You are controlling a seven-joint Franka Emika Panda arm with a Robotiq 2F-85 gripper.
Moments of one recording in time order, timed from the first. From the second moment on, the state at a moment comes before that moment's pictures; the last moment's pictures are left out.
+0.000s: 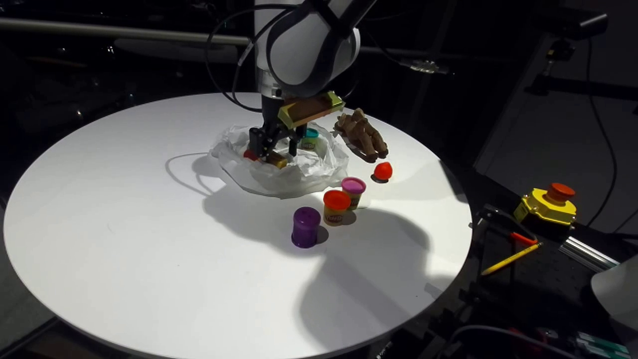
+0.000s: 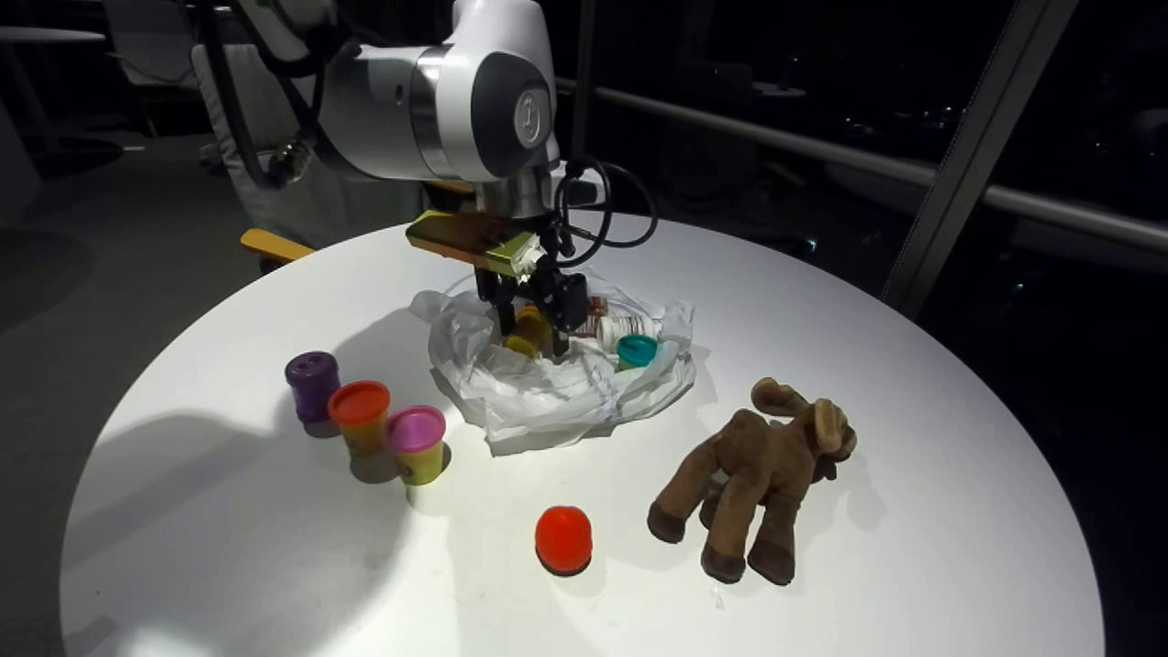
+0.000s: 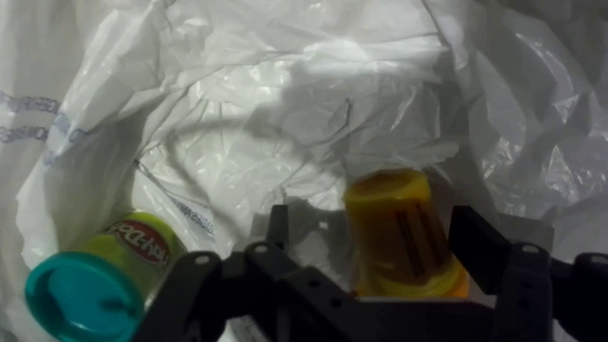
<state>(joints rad) 0.16 0.74 -0.08 -1.77 -0.14 2.57 0.33</state>
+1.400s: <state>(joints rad) 0.16 0.39 -0.10 -2.14 -0.07 2.74 0.38</state>
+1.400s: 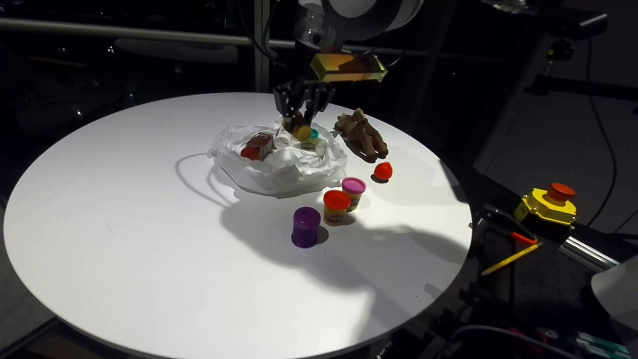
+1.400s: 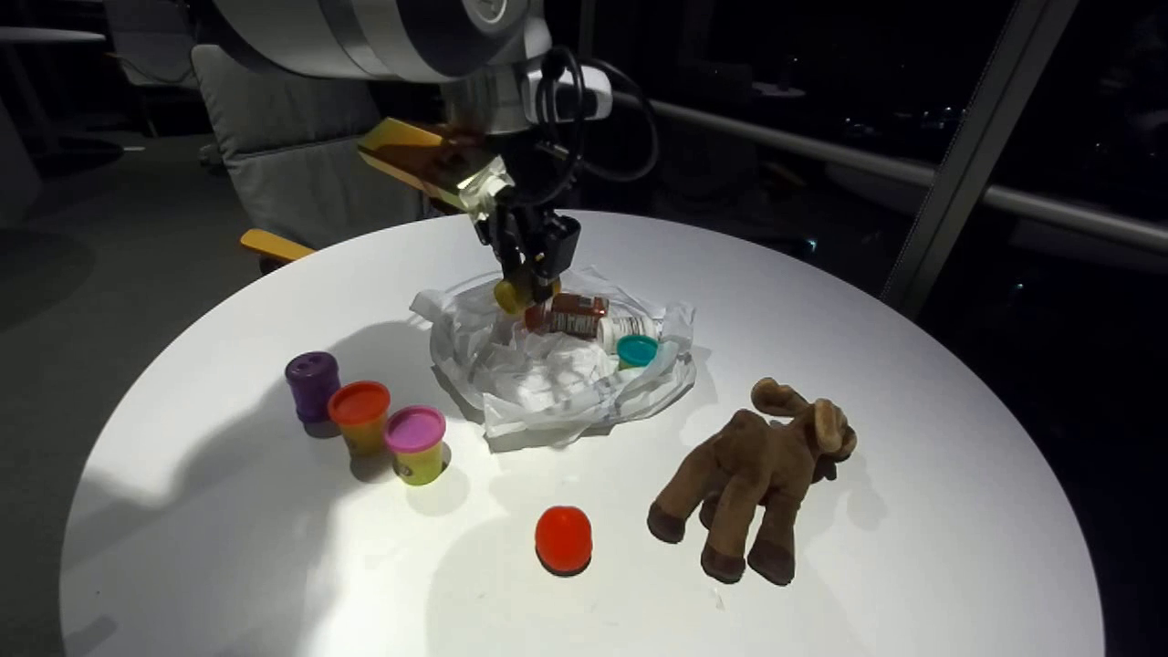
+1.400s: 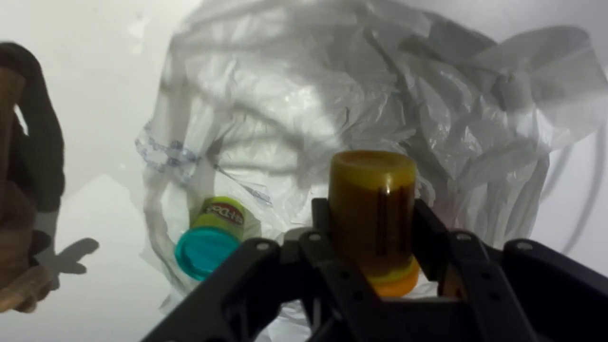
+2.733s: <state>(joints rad) 0.12 0.16 -0.15 -2.66 -0.38 2.76 0.84</state>
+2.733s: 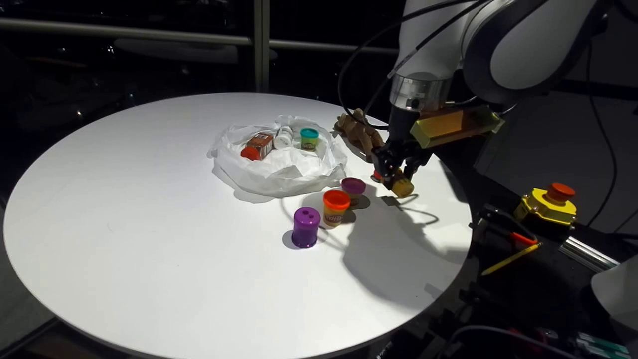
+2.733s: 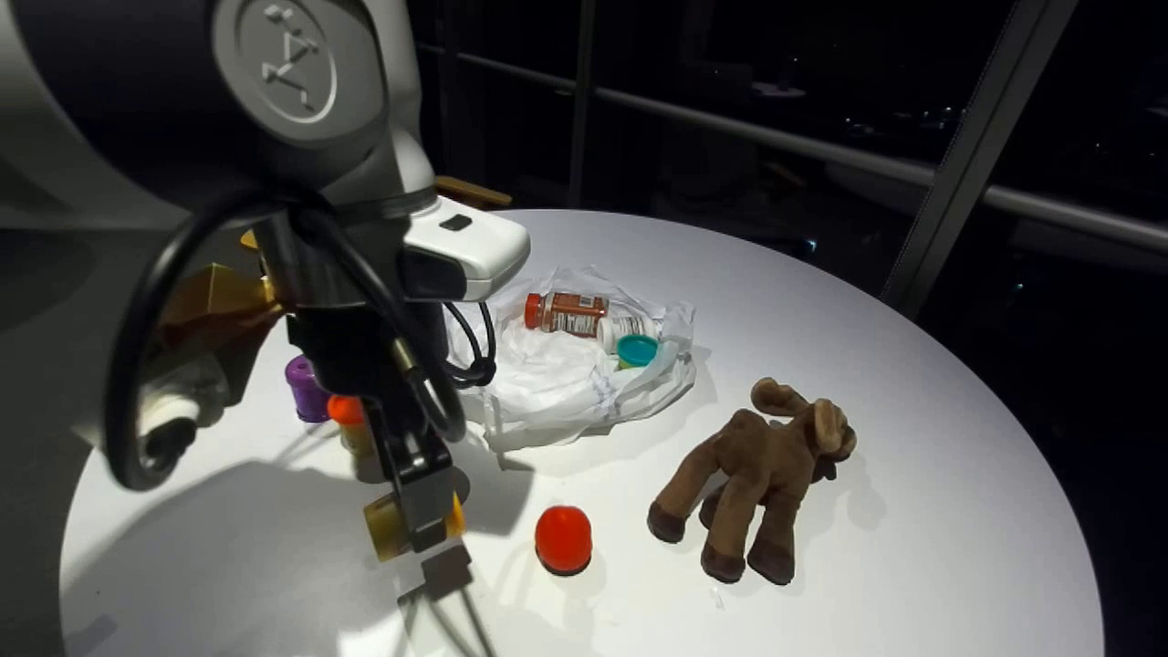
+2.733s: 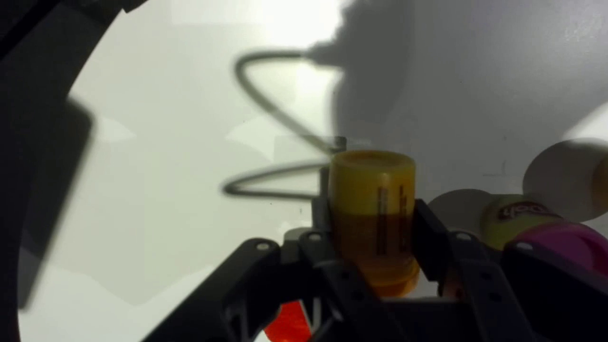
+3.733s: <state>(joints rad) 0.13 0.17 -0.17 -2.60 -0.38 2.79 0.86</state>
